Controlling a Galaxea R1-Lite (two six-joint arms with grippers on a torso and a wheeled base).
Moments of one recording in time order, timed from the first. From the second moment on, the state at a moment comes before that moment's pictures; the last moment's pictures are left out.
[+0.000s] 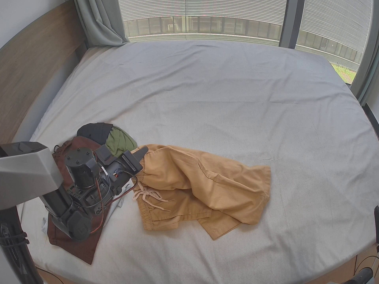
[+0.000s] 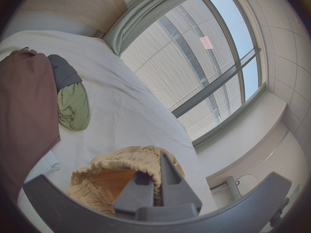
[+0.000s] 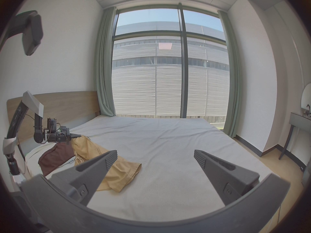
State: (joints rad) left arm -0.37 2.10 -0.55 -1.55 -0.11 -0.77; right arm 0.02 0.20 -0.15 -0.19 0.01 -0.03
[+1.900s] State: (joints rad) left arm -0.33 2.09 -0.53 -1.55 -0.13 -0.76; right arm 0.19 1.23 -0.48 -0.37 0.33 0.12
